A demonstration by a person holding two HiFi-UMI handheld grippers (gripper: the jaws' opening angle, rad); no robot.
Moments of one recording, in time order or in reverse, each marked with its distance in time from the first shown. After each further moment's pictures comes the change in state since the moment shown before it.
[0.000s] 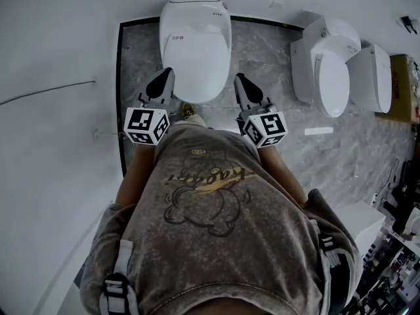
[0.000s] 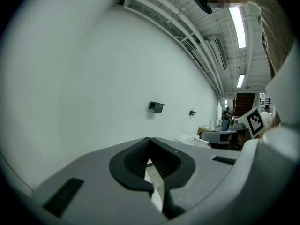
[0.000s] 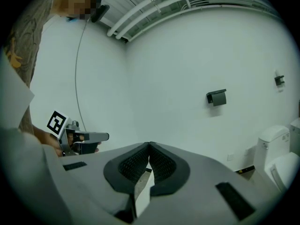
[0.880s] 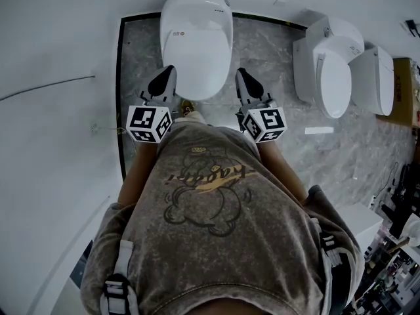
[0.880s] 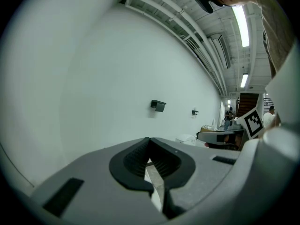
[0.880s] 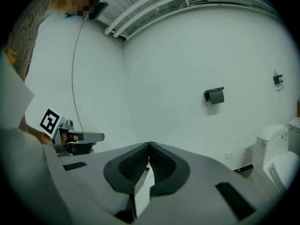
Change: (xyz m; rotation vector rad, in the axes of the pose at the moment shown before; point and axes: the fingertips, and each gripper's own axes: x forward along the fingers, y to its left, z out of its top) left arm 0.011 -0.008 -0.008 -0.024 0.013 0.032; right arm 0.009 -0.020 -0.006 0.011 0.017 -0.017
